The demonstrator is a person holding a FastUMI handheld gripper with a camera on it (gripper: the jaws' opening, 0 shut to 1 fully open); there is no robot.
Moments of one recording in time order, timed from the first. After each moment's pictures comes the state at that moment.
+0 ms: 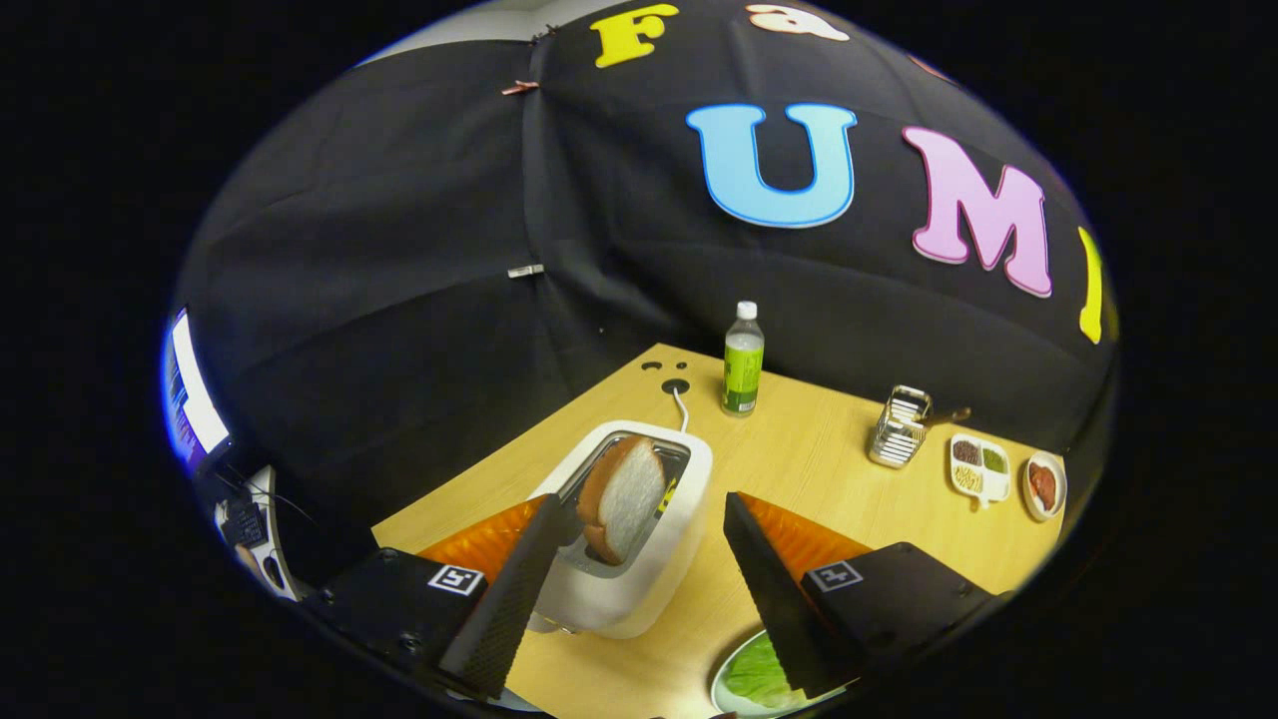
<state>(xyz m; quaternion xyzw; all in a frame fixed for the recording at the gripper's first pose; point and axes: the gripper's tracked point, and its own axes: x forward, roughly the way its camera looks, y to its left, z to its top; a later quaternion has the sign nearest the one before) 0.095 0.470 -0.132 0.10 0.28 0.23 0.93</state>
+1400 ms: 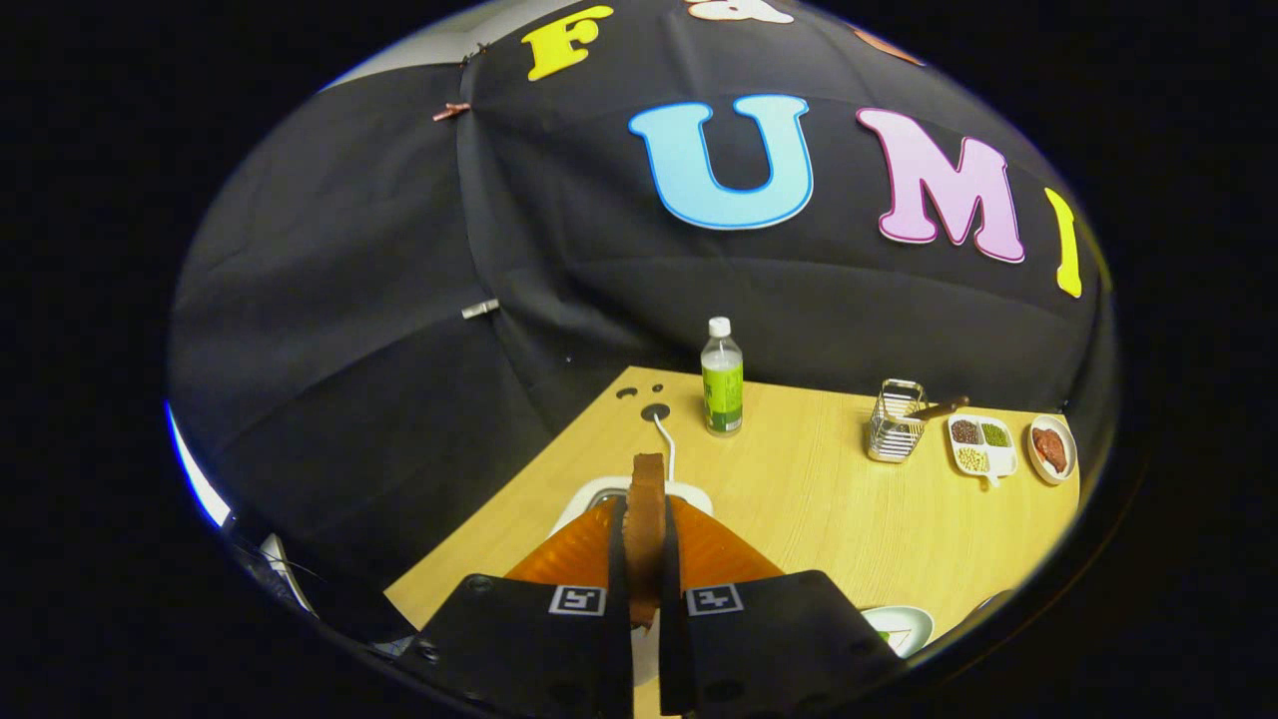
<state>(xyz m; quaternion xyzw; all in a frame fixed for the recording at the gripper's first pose) 0.136 0.466 -0.072 0.16 0.25 0.18 0.94</state>
